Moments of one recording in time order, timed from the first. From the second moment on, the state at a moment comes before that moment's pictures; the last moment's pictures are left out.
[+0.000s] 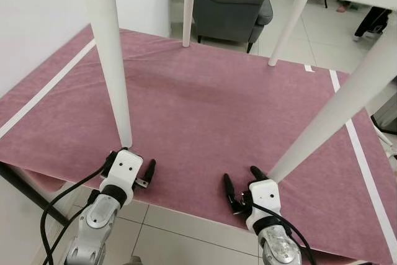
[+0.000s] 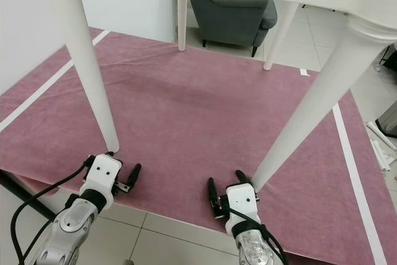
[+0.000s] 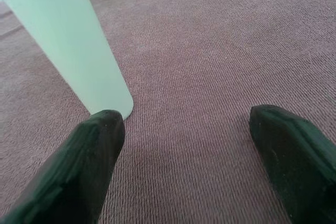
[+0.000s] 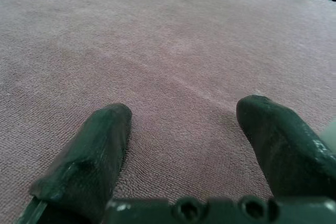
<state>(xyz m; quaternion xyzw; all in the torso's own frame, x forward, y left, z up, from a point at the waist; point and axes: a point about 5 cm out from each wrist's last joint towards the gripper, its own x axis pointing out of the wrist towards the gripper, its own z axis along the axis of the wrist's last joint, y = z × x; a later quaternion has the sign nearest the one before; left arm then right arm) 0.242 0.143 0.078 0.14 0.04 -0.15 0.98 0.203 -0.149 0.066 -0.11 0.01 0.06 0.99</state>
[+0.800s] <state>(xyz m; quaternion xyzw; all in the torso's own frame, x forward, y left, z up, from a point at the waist) 0.252 0.146 0.101 0.05 0.01 -0.11 0.99 0.213 -0.150 0.079 -0.03 -0.01 0.02 1.00</state>
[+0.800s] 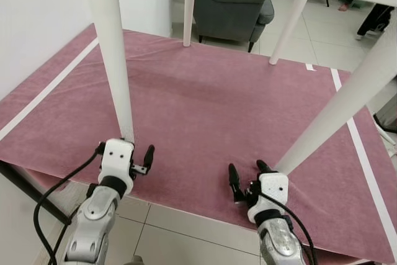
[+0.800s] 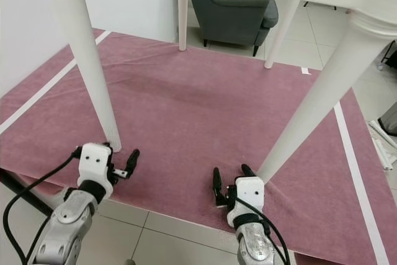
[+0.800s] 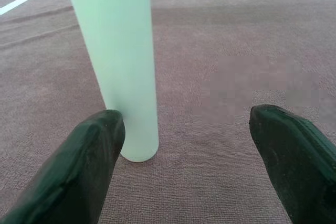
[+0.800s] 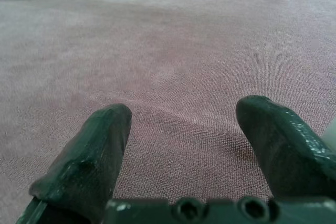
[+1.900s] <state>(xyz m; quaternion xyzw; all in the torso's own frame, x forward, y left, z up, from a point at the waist) 0.237 0.165 0.128 0.10 -0.01 -0.15 0.98 0.189 -0.159 0.117 -0.03 -0.01 0.14 0.99</state>
